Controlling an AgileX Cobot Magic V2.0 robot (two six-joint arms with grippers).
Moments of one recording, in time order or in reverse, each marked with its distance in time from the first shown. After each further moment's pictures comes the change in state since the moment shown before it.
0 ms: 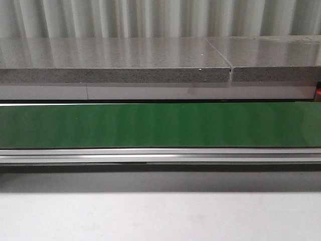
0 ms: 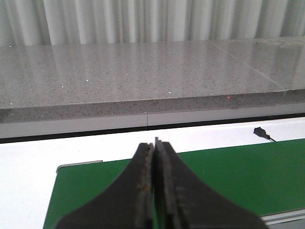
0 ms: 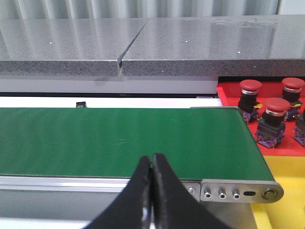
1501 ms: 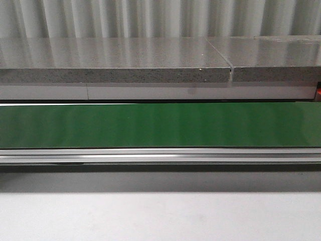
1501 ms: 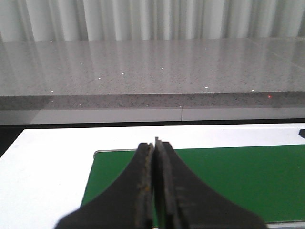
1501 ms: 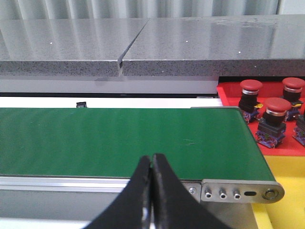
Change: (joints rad) left arm 0.000 -0.038 0.121 0.354 -0.127 -0.330; right arm 0.000 0.000 0.000 0.000 0.000 0.002
